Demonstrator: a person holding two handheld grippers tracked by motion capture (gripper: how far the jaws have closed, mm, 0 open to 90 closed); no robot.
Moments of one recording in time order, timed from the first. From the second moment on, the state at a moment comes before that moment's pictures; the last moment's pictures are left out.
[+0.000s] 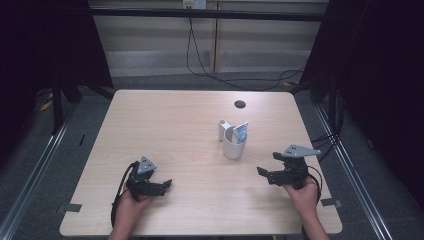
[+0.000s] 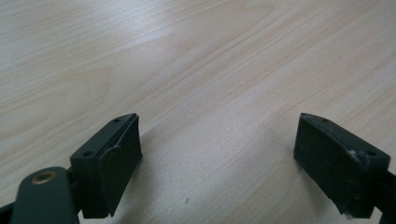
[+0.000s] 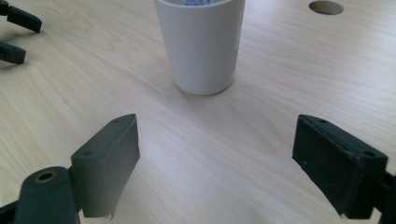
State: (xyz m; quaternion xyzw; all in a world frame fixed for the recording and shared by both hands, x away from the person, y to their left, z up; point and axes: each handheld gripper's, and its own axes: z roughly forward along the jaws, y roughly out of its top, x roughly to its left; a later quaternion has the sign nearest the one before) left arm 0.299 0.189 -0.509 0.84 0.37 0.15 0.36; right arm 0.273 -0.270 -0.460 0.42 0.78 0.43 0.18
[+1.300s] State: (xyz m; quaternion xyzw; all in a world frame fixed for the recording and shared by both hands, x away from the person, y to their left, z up) left arm 0.299 0.189 -0.509 0.84 0.38 0.15 0.36; right arm 0.256 -0.288 -0.497 0.43 0.80 0.37 0.17
